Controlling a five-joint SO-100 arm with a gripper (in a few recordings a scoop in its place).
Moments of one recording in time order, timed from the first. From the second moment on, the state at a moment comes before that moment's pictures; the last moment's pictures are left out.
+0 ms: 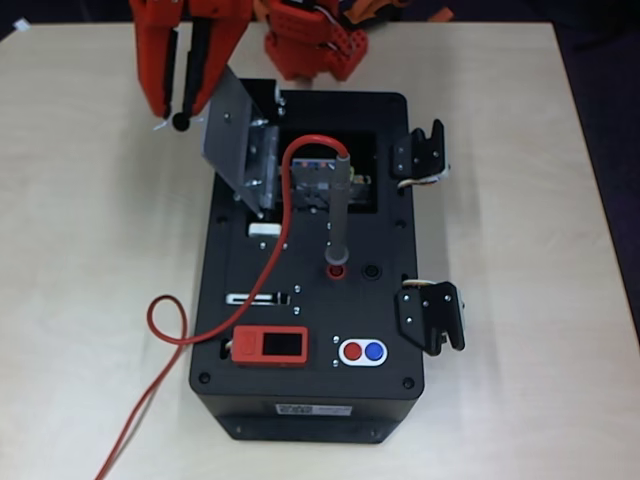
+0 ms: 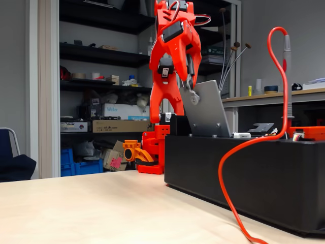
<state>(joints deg) 21.9 110.7 84.6 86.3 34.0</state>
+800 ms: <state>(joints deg) 20.0 106.0 73.5 81.7 25.0</state>
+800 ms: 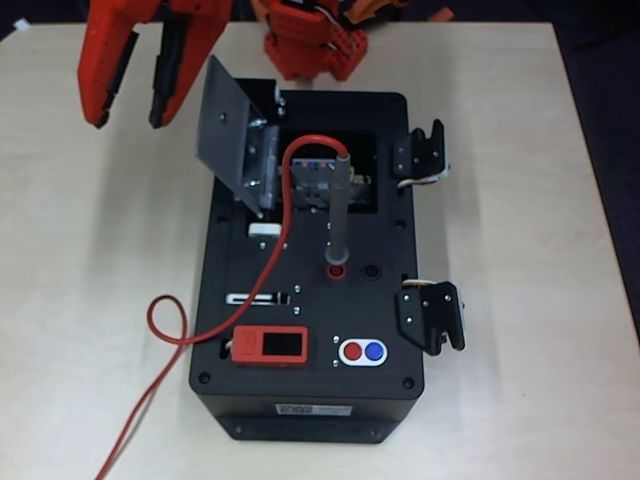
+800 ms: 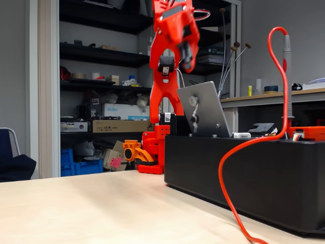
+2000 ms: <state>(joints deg) -7.6 96.4 73.3 78.7 82.7</state>
